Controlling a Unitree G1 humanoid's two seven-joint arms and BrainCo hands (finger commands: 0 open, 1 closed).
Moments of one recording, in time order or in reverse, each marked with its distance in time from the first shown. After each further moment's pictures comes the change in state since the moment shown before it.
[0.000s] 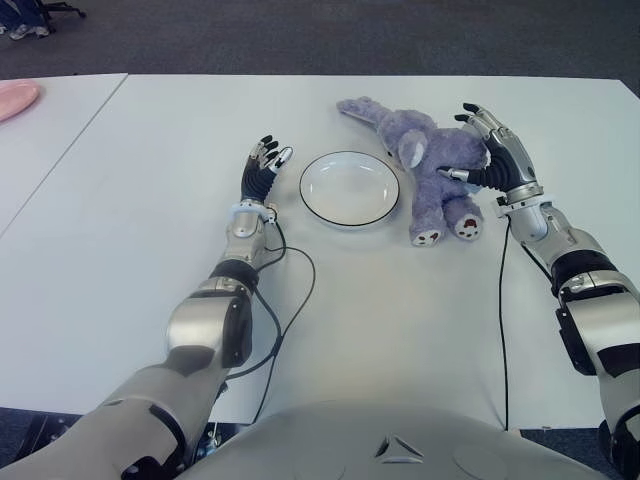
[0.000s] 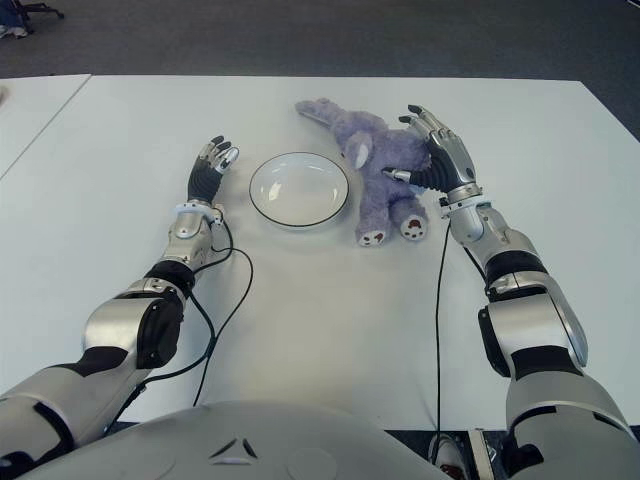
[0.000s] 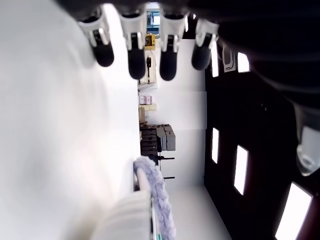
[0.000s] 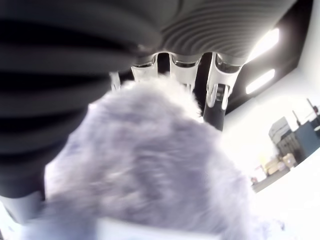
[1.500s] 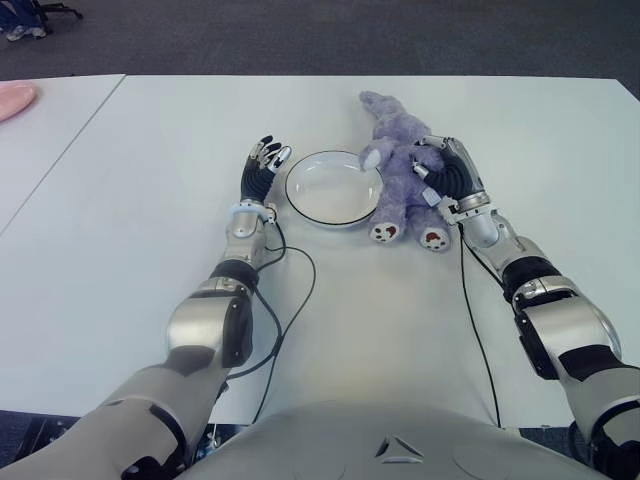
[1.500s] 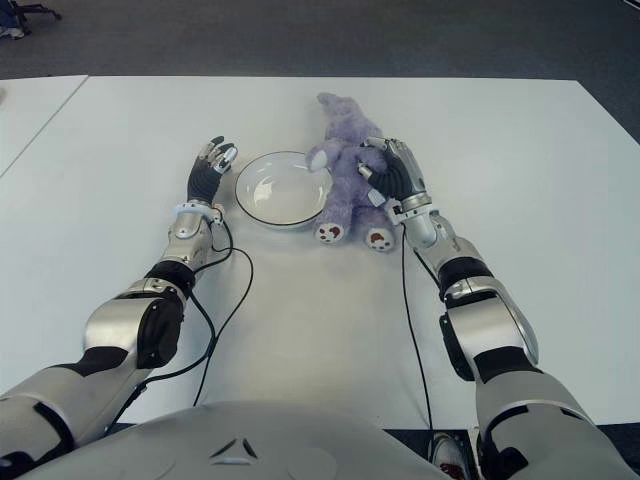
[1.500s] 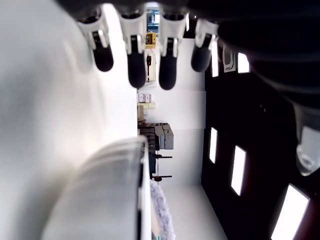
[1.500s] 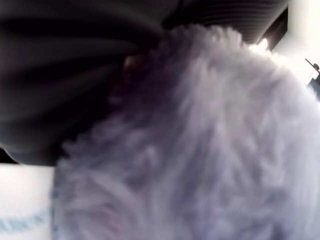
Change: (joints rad) left arm 0.000 -0.003 0.021 0.000 -0.022 -0.001 -0.019; right arm 0.026 0.173 0.012 -0.042 0.069 -0.013 0.075
